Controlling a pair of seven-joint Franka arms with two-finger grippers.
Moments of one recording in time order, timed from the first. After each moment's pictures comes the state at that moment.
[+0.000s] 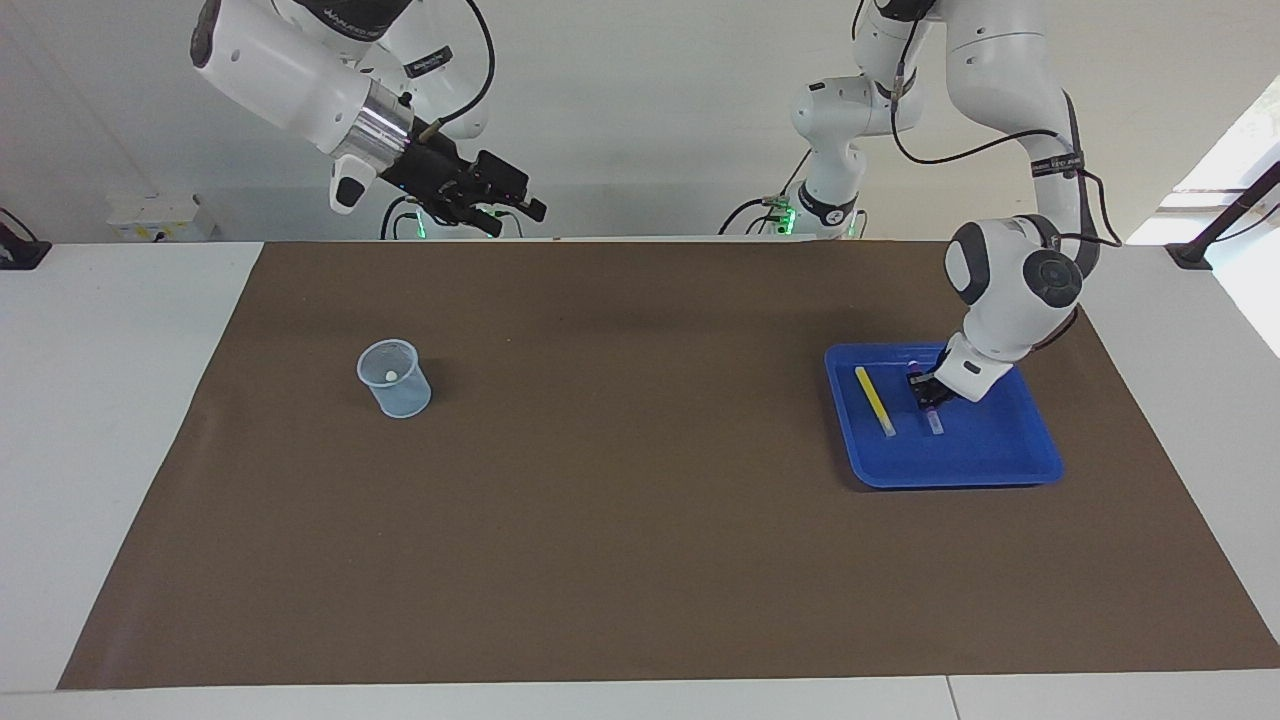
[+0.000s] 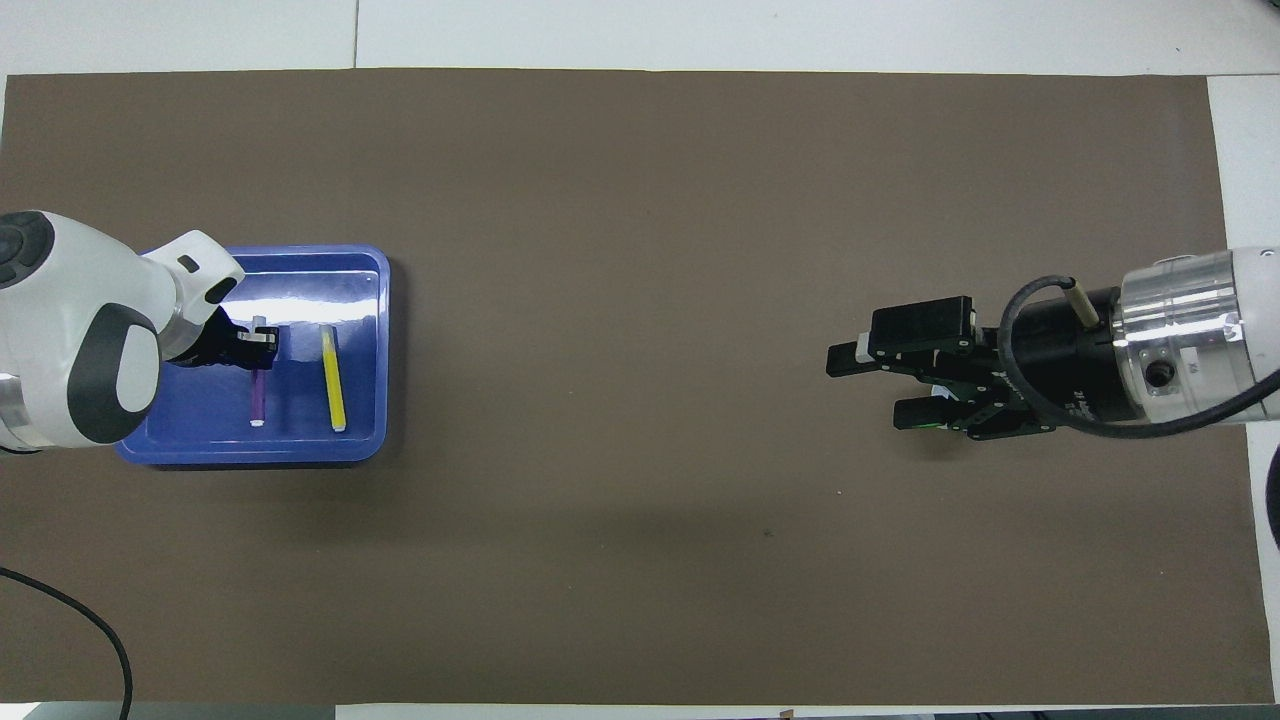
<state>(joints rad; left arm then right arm) 0.04 0.20 -0.05 -2.05 0.03 2.15 -0.02 -0.29 -0.20 0.36 -1.91 0.83 1.67 0.34</state>
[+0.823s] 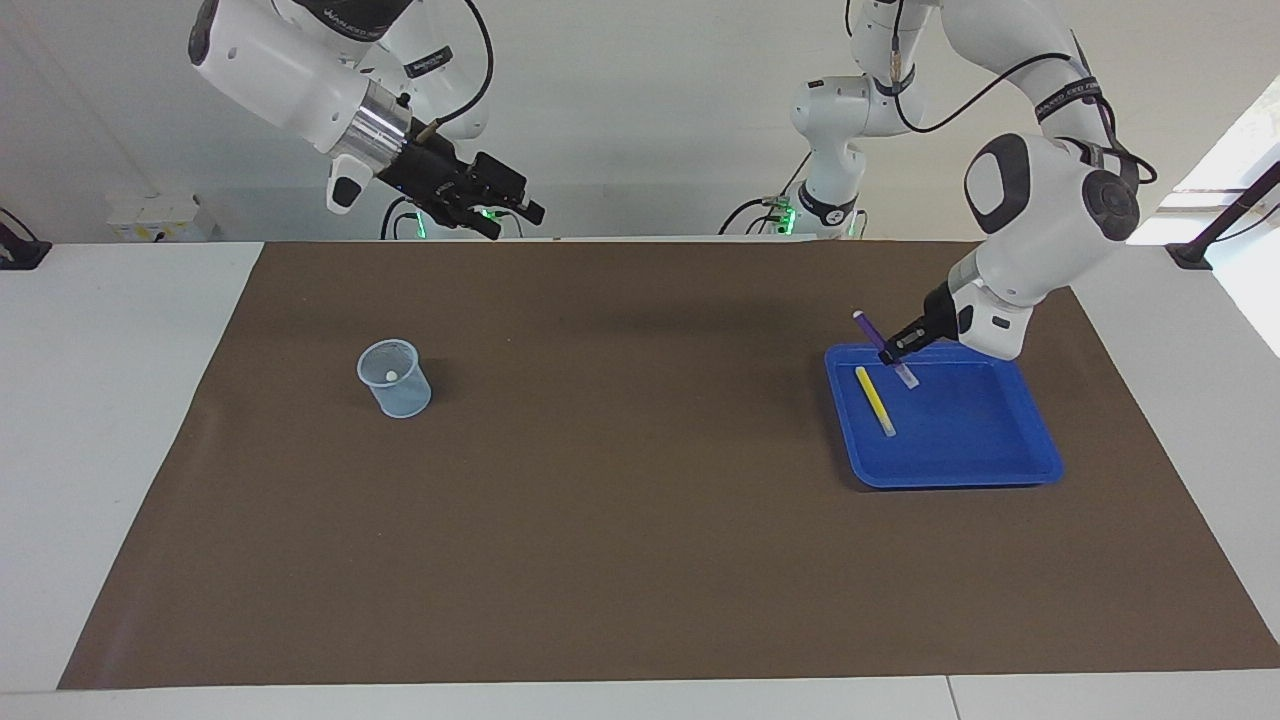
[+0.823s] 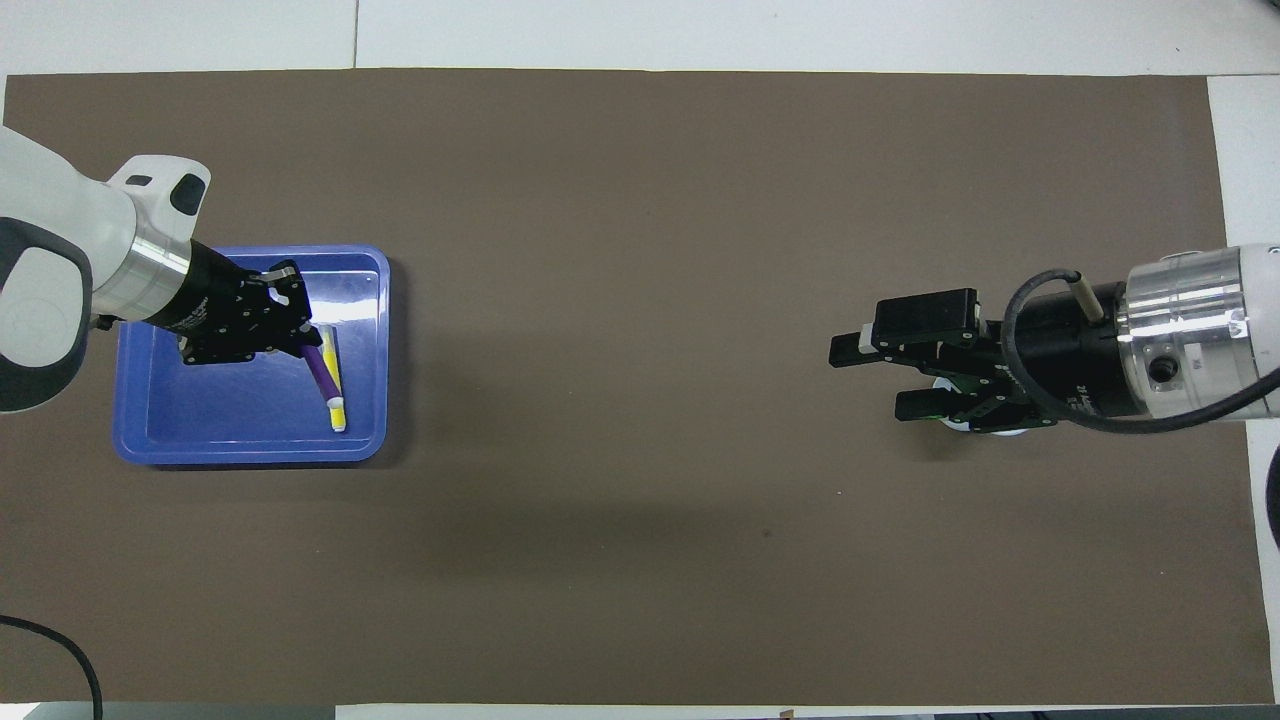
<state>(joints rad) -0.09 0.08 -0.06 -1.82 -0.30 1.74 -0.66 -0.29 -0.20 0.36 -1.91 0.83 1.70 0.34</state>
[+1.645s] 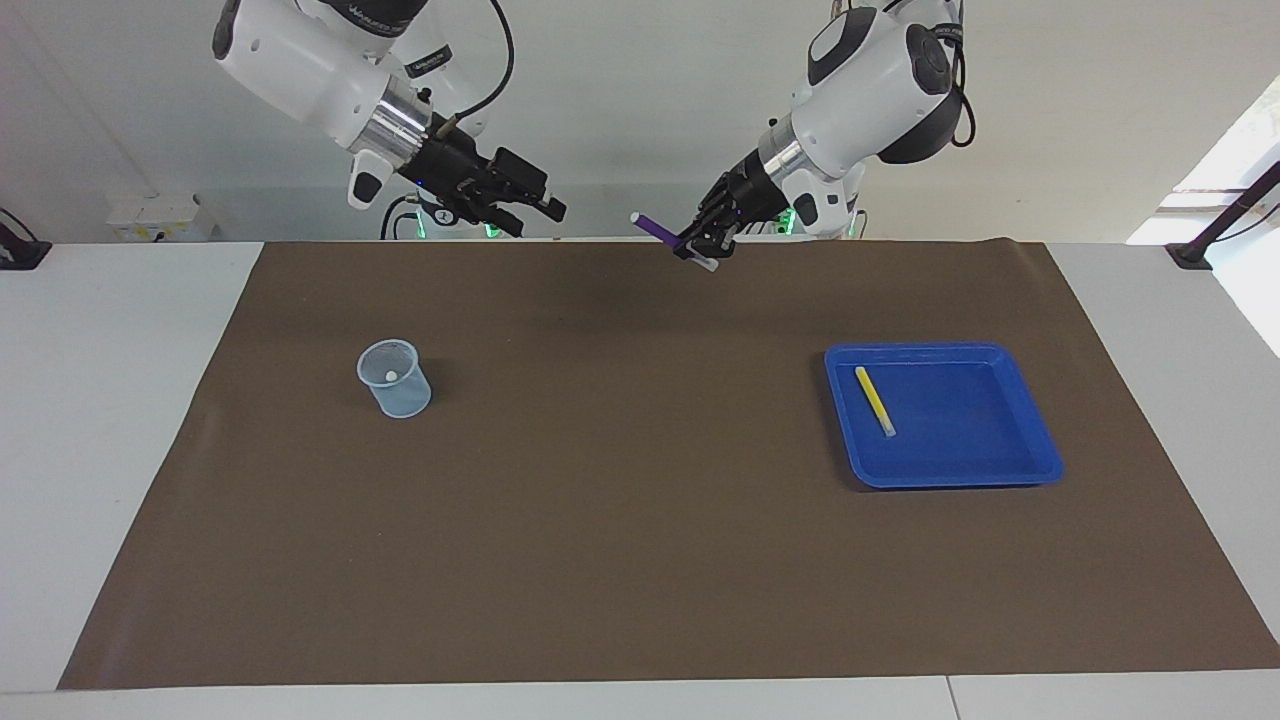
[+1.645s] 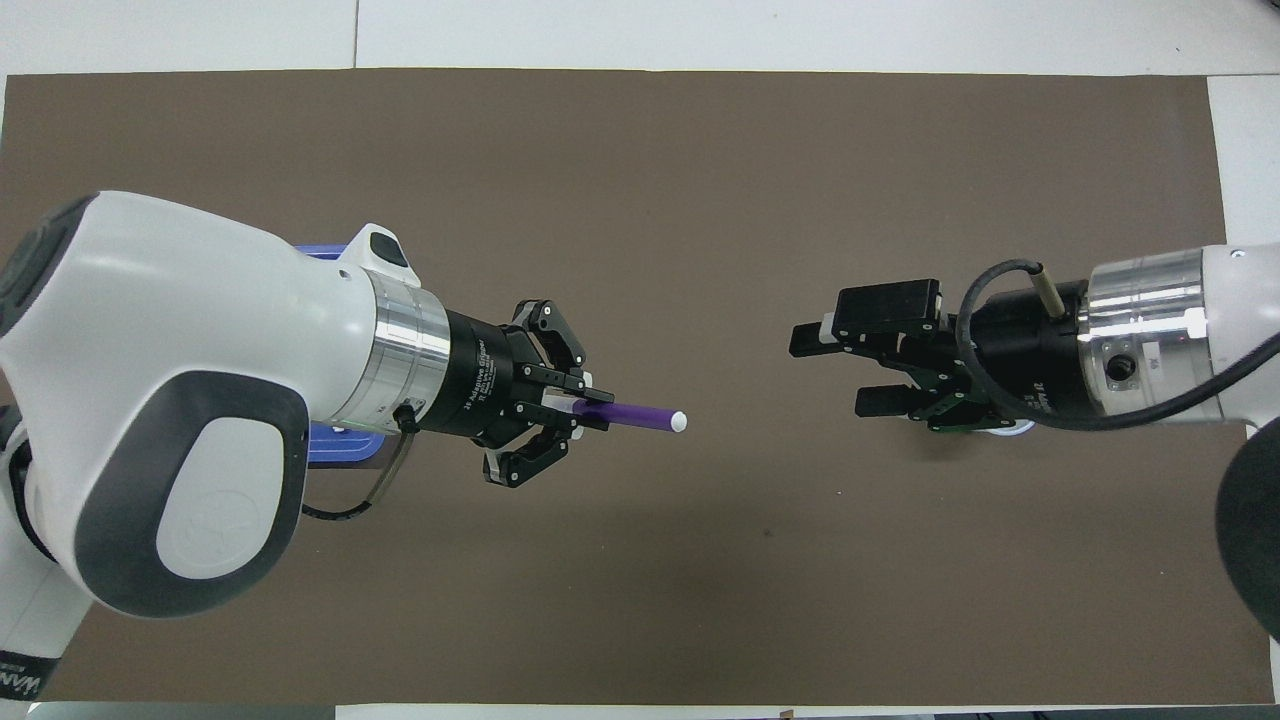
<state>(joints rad) -0.47 -0.05 -0.07 -1.83 -0.70 1.90 -1.69 -0.22 -0.20 0.37 -1.91 0.87 1.78 0.41</state>
